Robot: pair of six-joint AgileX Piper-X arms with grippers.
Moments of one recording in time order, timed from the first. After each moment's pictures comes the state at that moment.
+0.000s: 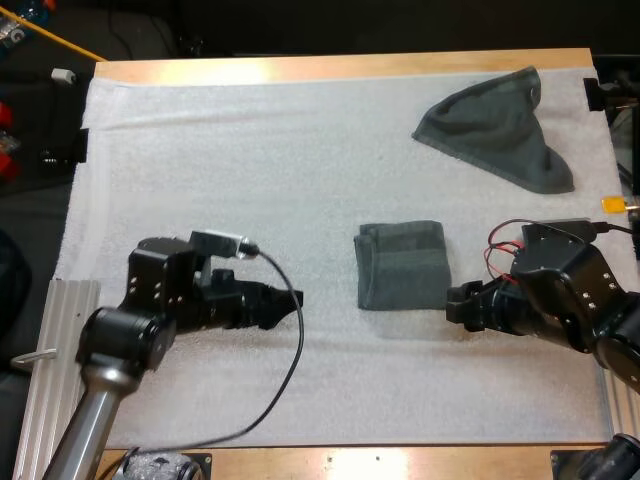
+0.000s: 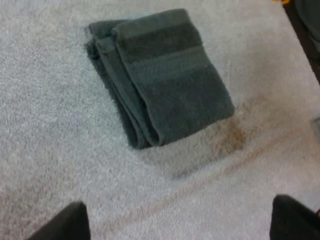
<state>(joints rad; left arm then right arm) -0.25 0.94 -0.75 0.81 0.63 -2.00 0.70 0.95 -1.10 1.18 0.02 -1.30</state>
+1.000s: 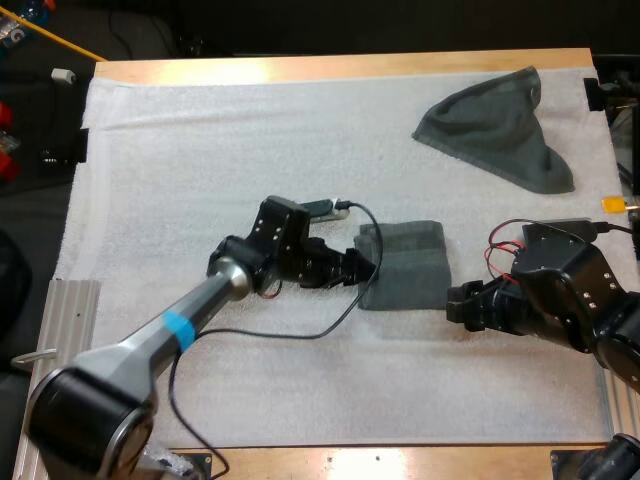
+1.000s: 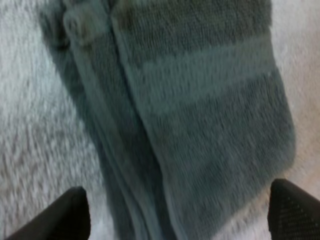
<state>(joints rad) -0.47 1.64 -0.88 0.35 0.62 -2.26 0.70 0.95 -1.10 1.18 0.02 -1.30</state>
